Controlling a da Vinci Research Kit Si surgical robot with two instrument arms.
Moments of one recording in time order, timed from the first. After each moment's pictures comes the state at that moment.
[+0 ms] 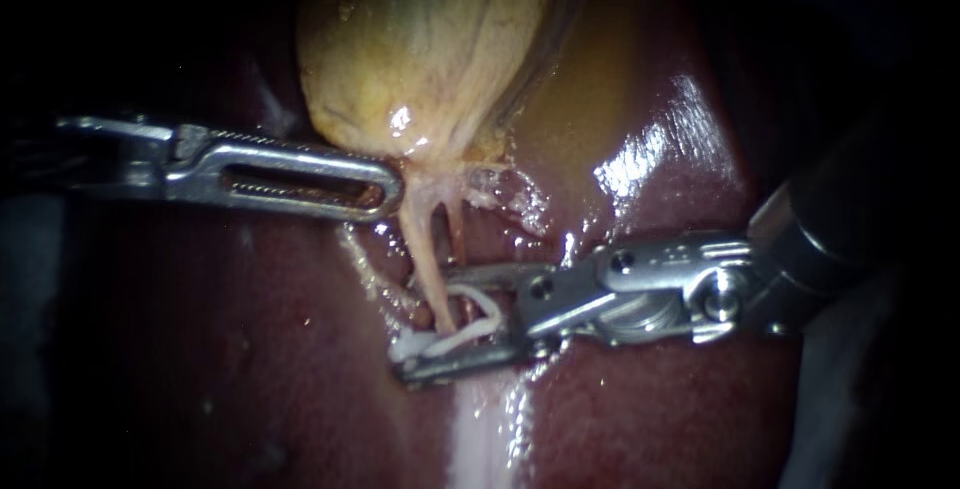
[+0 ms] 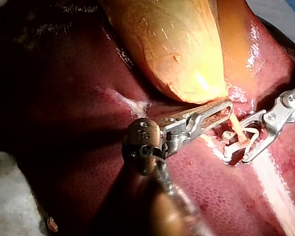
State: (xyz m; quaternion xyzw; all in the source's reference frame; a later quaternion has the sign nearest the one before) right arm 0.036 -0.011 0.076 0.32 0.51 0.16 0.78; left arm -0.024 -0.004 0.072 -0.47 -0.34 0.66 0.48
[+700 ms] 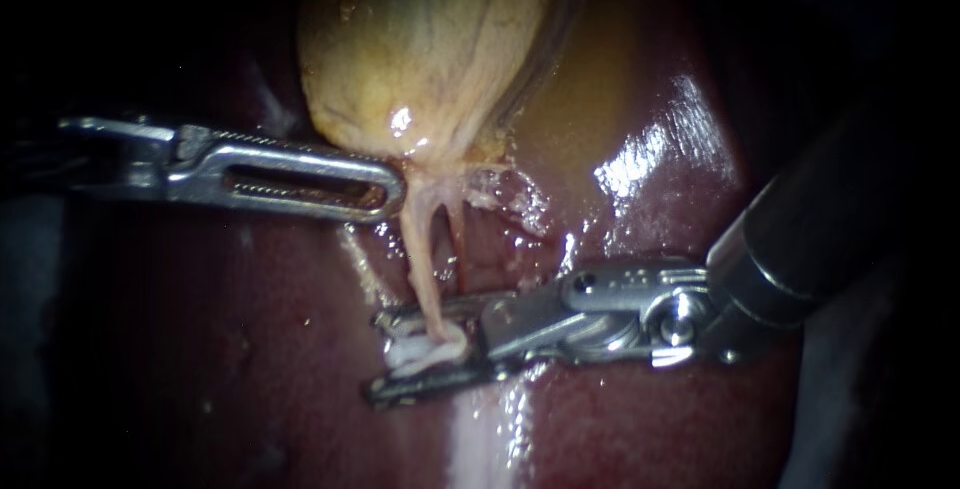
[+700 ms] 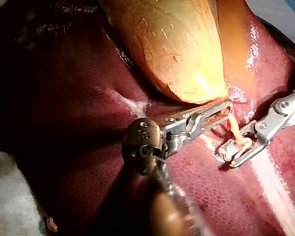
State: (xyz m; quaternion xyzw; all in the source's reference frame) right arm 0.036 -0.011 0.077 0.35 0.50 0.19 0.77; left arm -0.025 -0.004 0.072 -0.47 -0.34 0.66 0.48
